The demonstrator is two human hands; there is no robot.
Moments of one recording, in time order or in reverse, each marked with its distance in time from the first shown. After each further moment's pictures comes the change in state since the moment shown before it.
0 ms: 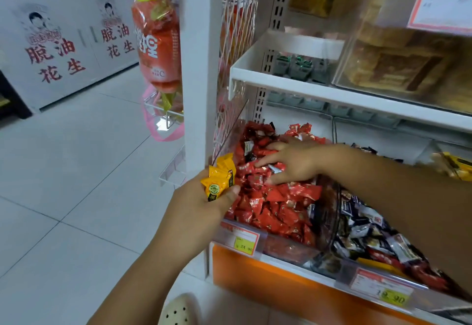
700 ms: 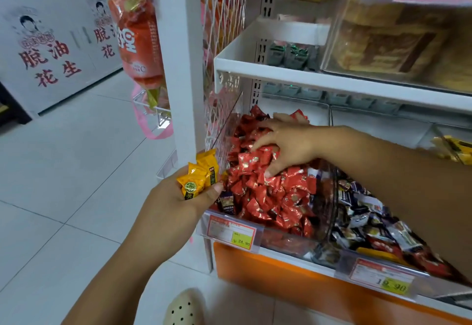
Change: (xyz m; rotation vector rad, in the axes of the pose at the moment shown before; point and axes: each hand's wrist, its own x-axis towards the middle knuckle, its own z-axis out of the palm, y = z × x) left_hand -0.006 0.003 -0.019 0.050 -0.001 -0.075; right_hand -0.015 -0.007 -0.020 0.066 0.152 -0.032
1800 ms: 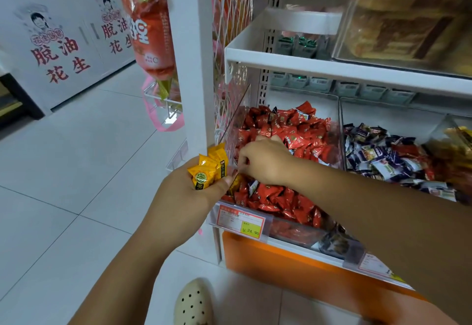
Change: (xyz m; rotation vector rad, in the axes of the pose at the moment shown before) left_hand 0.001 -0.002 0.001 -0.009 0.000 0.031; right_hand 0.030 -0.067 0.048 0.201 0.272 0.021
